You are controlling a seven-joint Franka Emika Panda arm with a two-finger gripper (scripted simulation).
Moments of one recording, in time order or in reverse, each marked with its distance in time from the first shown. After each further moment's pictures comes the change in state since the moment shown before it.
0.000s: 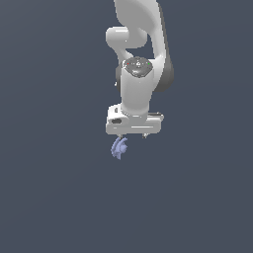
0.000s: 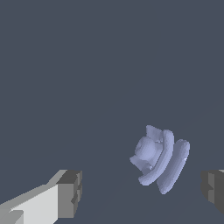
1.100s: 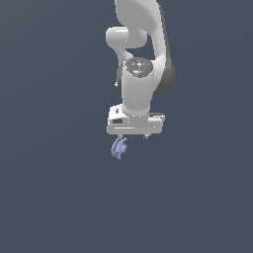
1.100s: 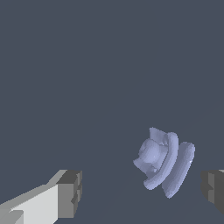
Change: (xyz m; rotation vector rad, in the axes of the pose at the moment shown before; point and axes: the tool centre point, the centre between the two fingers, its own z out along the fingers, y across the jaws) arm 0.003 -0.005 0.001 0.009 0.015 0.016
